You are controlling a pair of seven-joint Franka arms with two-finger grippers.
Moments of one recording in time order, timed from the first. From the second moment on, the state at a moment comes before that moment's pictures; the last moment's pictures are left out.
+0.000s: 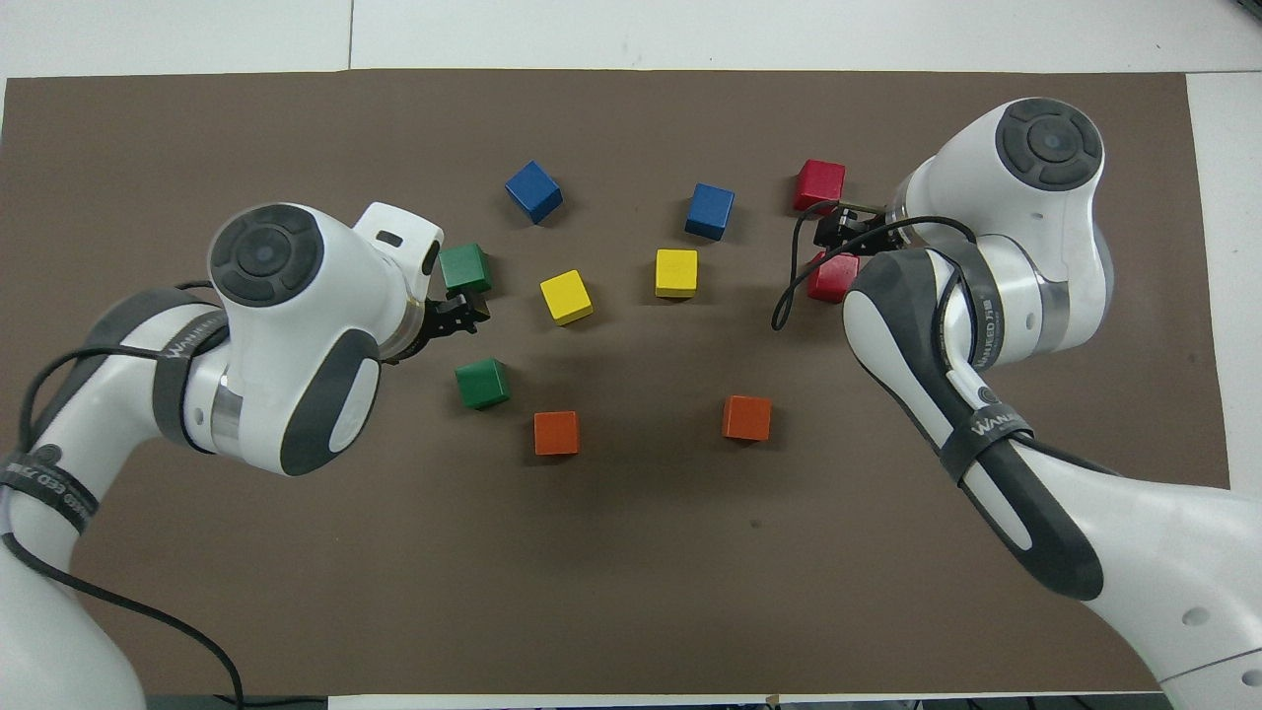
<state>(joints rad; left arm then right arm) -0.31 0.15 -0.11 -2.00 0.00 2.15 -0.72 0.24 0.38 -0.05 -1.71 0.01 2.12 0.50</state>
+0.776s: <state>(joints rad) -0.39 0.14 -0.11 -2.19 0.00 2.34 -0.75 0.26 0.46 -0.05 -1.75 0.01 2.24 0.50</state>
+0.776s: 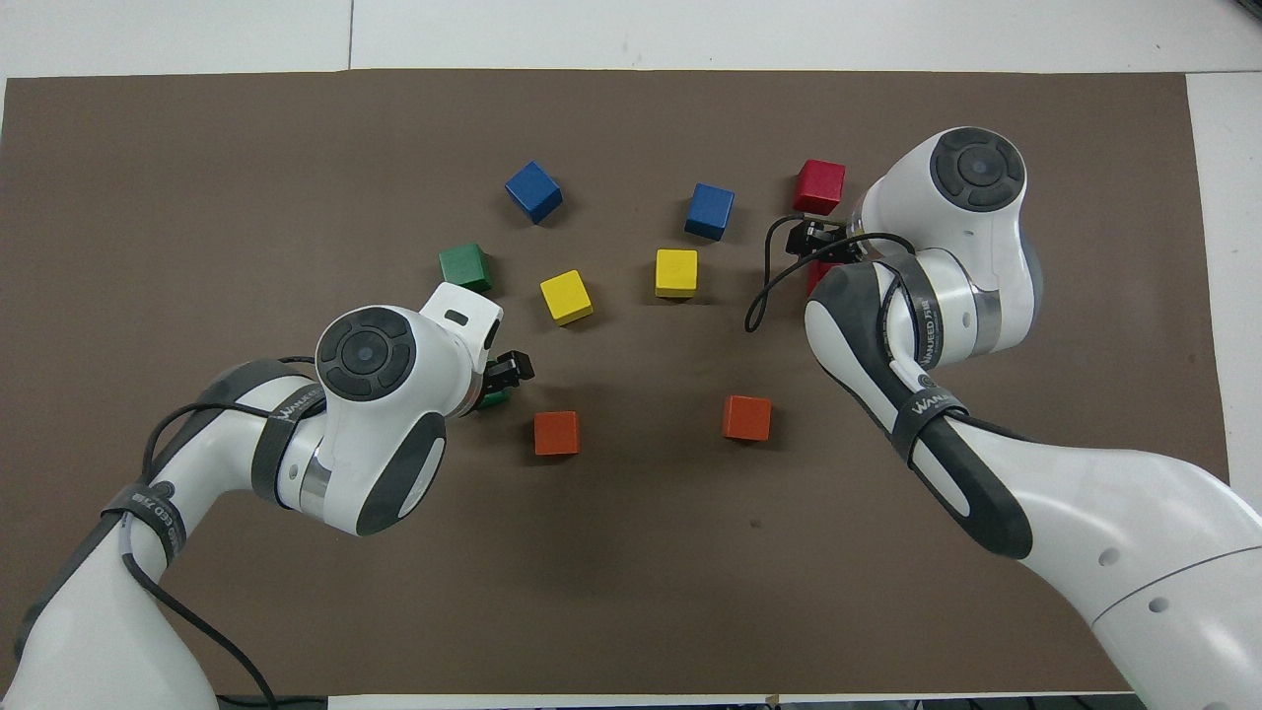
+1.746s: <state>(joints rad) -0.35 0.18 -0.08 -2.09 0.01 2.22 -0.68 0.26 0.46 -0.05 -1.83 0.01 2.34 0.49</state>
